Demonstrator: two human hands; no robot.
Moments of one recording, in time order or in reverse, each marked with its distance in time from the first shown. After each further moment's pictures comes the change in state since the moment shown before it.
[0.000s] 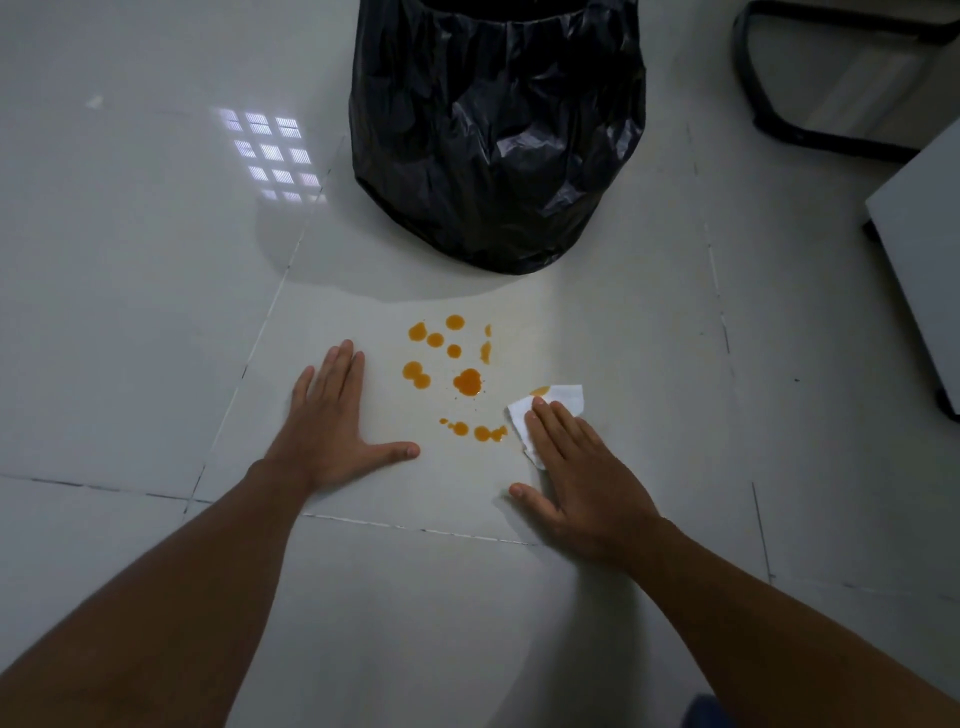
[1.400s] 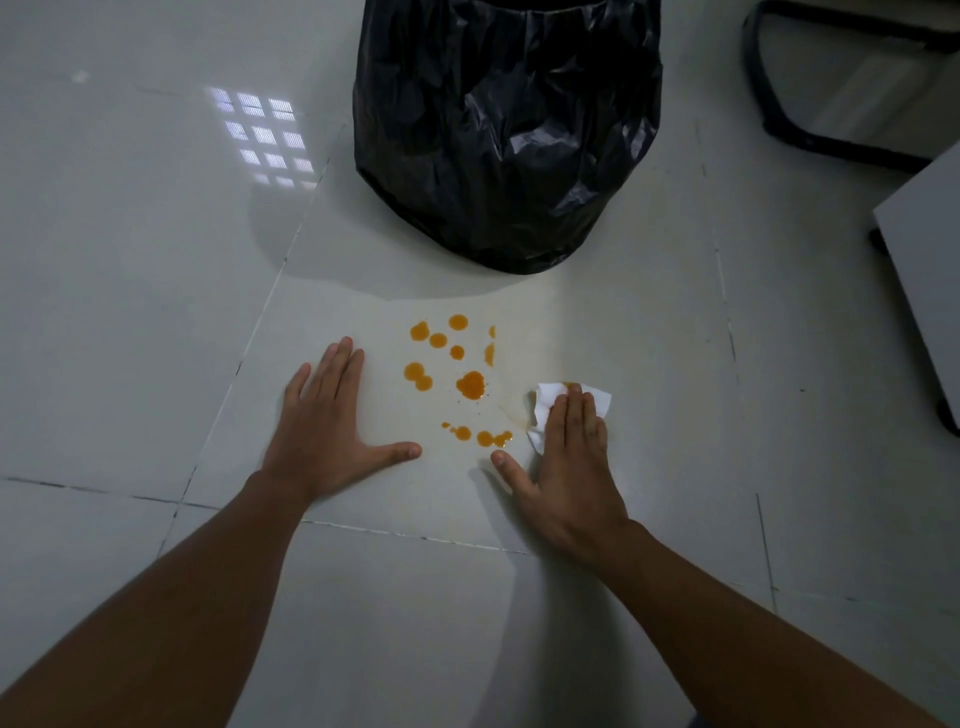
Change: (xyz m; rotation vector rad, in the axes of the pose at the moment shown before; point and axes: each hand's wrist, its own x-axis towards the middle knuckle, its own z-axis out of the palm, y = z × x) left_hand 0.001 0.000 0.005 0.030 0.120 -0.008; right_hand 0.026 -0.027 0.010 0.160 0.084 0.350
